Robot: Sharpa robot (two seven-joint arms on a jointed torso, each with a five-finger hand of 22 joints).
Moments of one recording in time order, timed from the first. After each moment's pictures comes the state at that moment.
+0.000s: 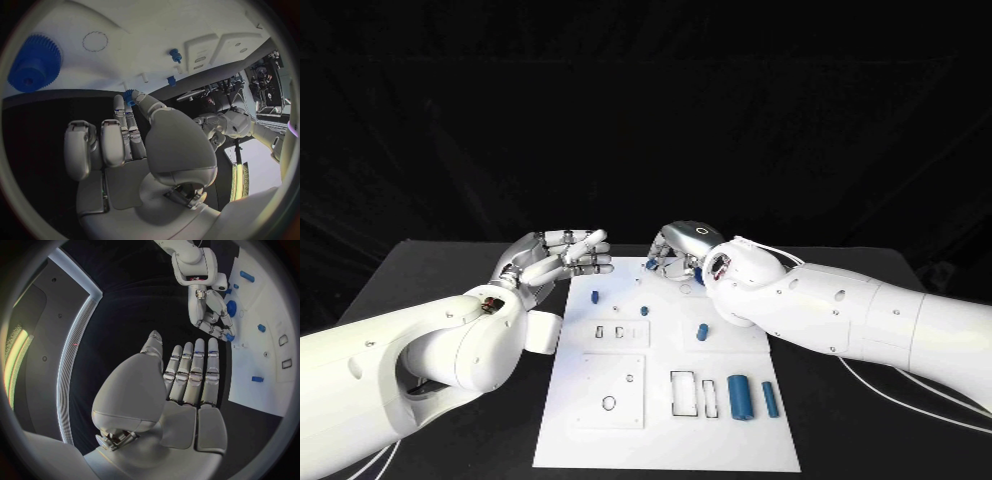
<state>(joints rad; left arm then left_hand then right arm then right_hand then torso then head) 1.21 -0.97 0.03 1.79 -0.02 -0.49 0.37 1.46 -0.01 -0.07 0.23 0.09 0.93 0.21 0.16 0.07 1.00 0.17 0.15 0.08 0.99 0.14 0.19 0.17 0.18 0.82 0.28 0.37 0.14 1.33 -0.46 -0.12 1.15 -1.52 -0.43 -0.11 1.26 -0.06 0.38 -0.06 0.21 1.14 0.12 0.11 0.10 1.17 0.06 0.18 0.13 1.46 -0.01 1.34 1.19 0.06 1.43 0.10 1.45 1.31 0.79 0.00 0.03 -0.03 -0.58</state>
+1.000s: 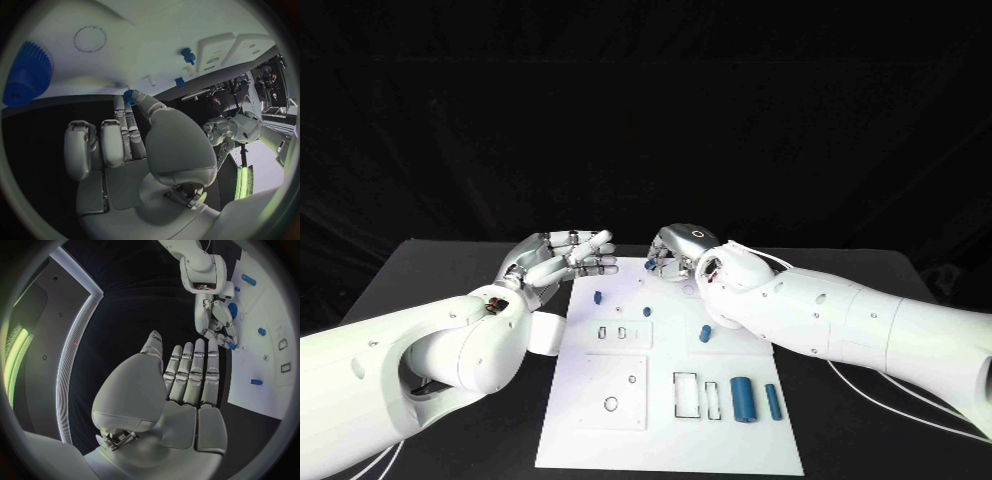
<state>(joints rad) 1.21 -0.97 0.03 1.81 -0.02 -0.49 0.36 1.46 -0.01 -0.07 0.23 0.09 0.93 0.21 0.16 0.07 1.00 0.17 0.15 0.08 0.99 0.14 0.19 0.17 0.18 0.81 0.28 0.37 0.14 1.31 -0.39 -0.12 1.06 -1.51 -0.45 -0.14 1.26 -0.06 0.38 -0.05 0.21 1.14 0.13 0.10 0.10 1.17 0.06 0.18 0.13 1.46 -0.01 1.34 1.19 0.06 1.43 0.10 1.45 1.31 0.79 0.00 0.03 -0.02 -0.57</state>
